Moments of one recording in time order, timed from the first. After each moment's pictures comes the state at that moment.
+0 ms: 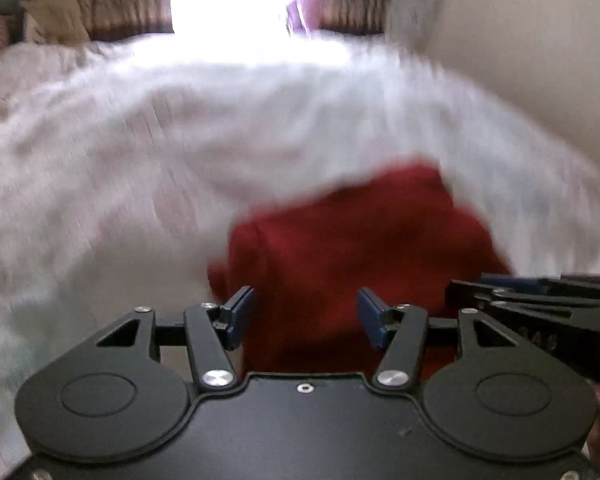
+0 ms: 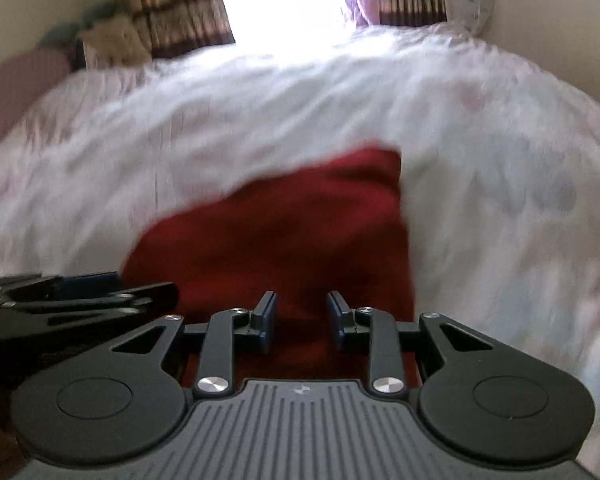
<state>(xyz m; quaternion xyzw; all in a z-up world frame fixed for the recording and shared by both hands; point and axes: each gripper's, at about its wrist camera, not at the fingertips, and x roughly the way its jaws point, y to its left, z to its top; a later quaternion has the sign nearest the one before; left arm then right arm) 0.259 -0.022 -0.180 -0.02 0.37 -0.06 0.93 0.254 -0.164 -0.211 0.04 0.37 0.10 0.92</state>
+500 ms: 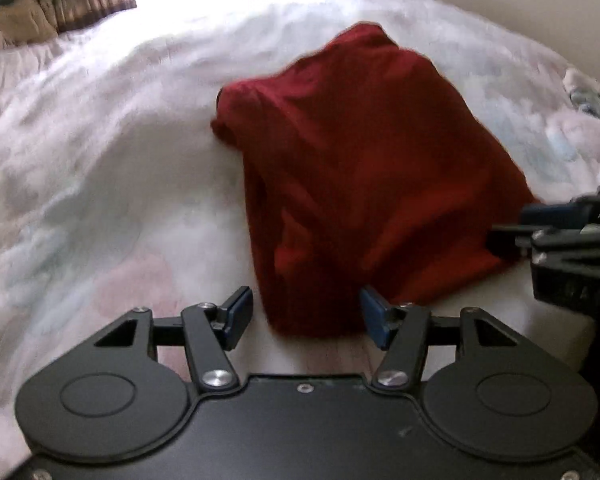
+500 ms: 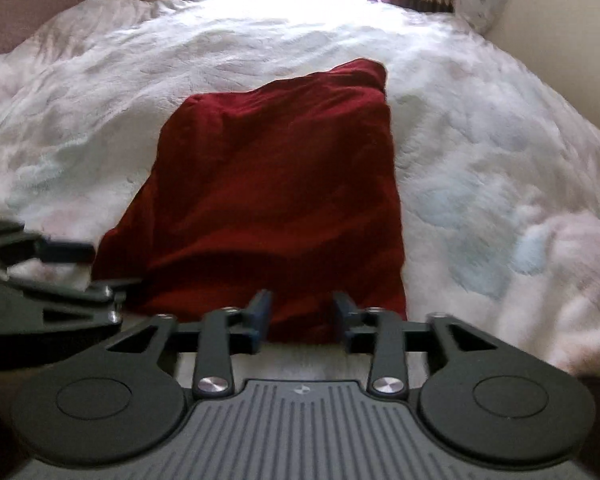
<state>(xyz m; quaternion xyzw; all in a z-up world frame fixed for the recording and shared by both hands) 0.150 -0.019 -0.204 0.06 0.44 -0.09 0.89 0.130 -0.141 -0.192 -0.04 0.42 0.07 0.90</state>
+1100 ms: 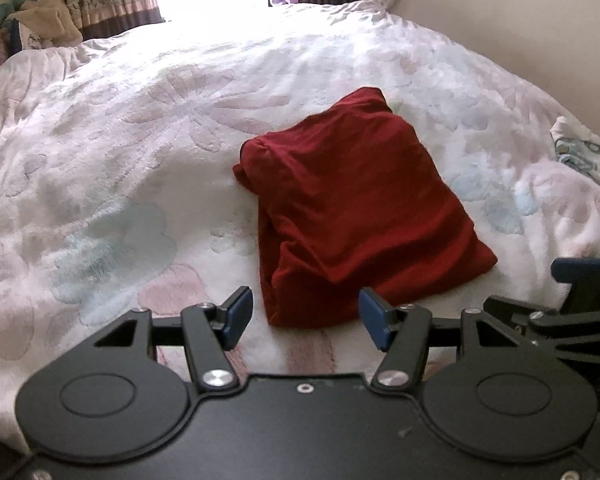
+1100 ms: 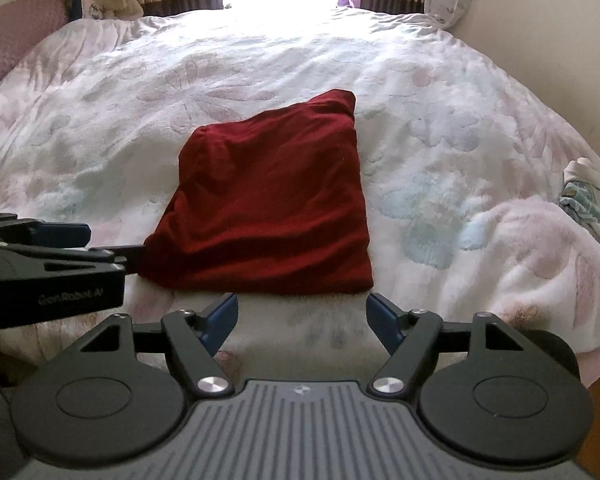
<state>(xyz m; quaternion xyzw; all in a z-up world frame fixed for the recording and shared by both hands) 0.097 -0.019 -0.133 0.02 0.41 -0.07 0.91 0.080 -0.147 -0.144 -0.02 0.41 0.04 0.91</state>
